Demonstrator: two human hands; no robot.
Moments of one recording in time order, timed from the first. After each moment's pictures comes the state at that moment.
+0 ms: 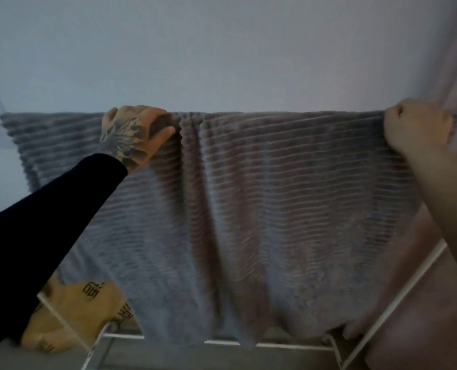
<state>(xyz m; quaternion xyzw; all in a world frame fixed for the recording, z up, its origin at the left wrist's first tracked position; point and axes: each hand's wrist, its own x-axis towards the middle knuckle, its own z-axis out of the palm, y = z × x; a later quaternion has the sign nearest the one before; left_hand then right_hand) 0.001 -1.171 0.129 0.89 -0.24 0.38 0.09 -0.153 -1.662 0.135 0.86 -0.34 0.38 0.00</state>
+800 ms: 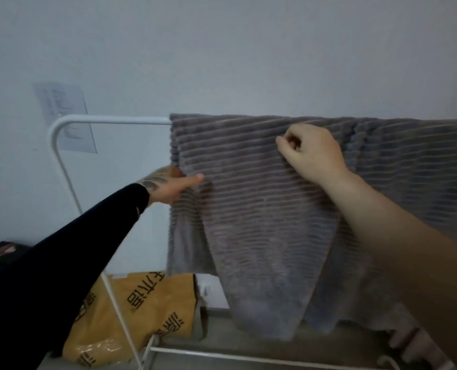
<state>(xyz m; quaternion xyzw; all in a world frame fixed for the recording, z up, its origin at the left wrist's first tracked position) 0.095 -0.890 0.062 0.90 -0.16 -0.05 0.41 -0.003 -1.209 0.104 0.90 0.03 0.40 -0.14</state>
